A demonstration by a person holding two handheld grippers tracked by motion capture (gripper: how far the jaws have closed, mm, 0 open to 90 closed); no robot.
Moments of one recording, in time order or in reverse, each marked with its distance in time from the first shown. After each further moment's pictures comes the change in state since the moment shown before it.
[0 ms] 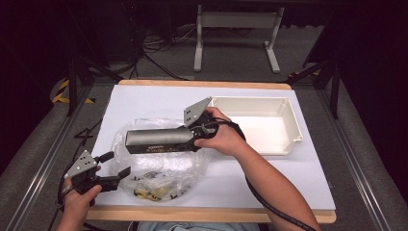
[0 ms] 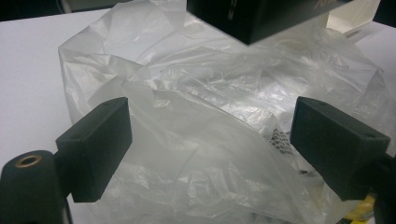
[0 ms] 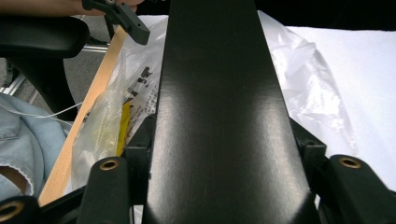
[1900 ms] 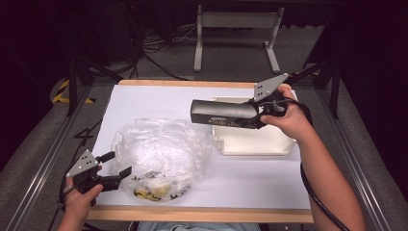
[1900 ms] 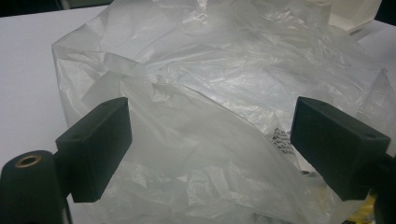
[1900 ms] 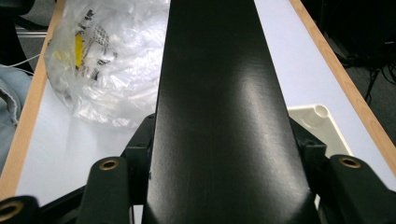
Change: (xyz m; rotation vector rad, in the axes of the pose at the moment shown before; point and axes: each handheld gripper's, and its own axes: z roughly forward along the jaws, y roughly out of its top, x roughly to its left) left arm 0.000 0.000 0.004 0.008 0.000 -0.005; right arm -0.023 -0.074 -0.160 0.066 -0.196 0.098
